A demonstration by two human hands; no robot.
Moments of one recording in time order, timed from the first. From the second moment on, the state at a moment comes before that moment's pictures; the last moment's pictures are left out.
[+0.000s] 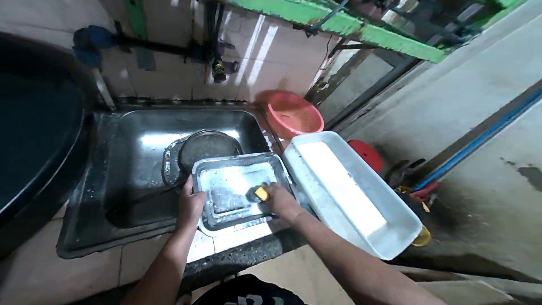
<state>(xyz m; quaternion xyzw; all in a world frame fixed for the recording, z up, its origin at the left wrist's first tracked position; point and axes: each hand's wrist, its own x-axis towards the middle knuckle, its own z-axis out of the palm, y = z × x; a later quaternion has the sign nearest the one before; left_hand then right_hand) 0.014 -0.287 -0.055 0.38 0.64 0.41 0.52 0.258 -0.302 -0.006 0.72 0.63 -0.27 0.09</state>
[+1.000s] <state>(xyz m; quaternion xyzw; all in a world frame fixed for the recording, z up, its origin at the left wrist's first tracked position) 0.015 -0.287 -0.047 0.34 0.66 0.39 0.54 0.248 -0.208 0.014 0.66 0.71 -0.09 0.23</state>
